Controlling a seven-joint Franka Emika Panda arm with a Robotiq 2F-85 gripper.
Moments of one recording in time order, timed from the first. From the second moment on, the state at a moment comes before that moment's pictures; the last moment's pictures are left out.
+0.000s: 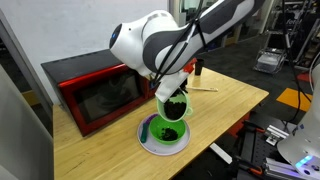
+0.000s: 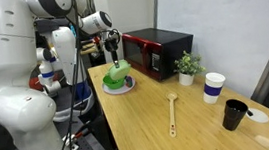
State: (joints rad) arm 0.37 0.36 0.19 -1.73 -0.46 1.43 1.16
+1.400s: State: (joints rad) arm 0.50 0.71 0.13 -1.30 -0.51 0.96 1.20
